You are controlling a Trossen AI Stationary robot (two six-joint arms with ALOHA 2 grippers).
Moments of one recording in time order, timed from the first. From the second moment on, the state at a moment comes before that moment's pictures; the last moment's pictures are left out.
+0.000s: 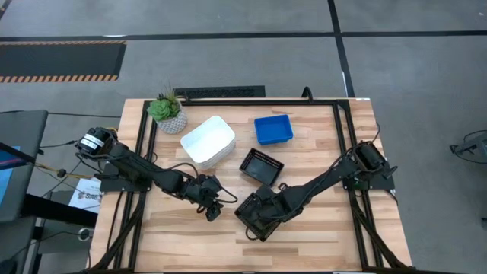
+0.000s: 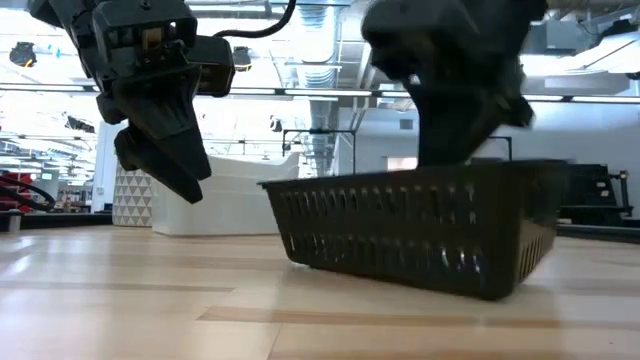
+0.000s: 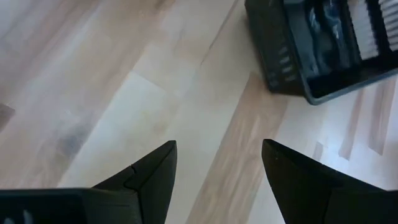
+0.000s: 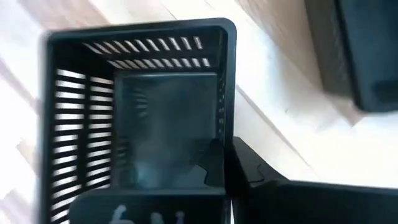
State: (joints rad) left arm -0.38 1.54 0.79 -0.20 -0.18 -0.87; right arm 0.45 1.94 1.39 -0.75 0.30 1.18
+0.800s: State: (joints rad) left arm -0.47 1.01 0.79 -0.39 -0.46 -0.80; right arm 0.05 1.51 1.48 -0.94 0.27 0.37
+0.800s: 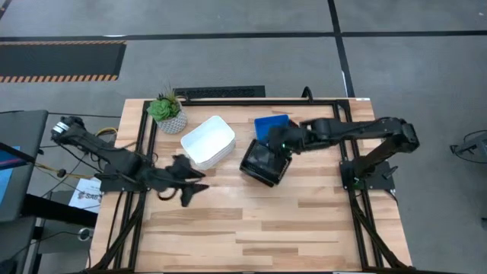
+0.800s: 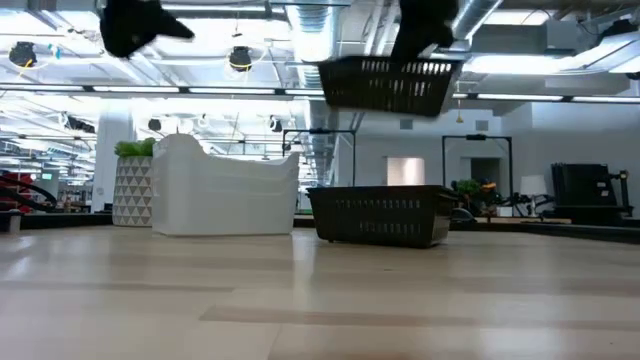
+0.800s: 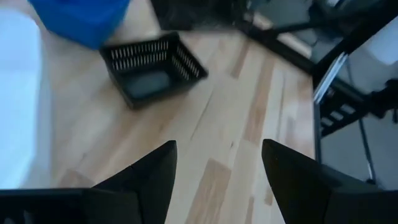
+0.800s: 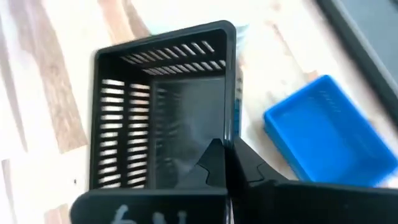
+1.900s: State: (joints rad) left arm -0.56 0.84 0.79 -0.41 -0.62 -0.76; right arm -0.22 1.49 1.10 -0.52 -0.13 0.25
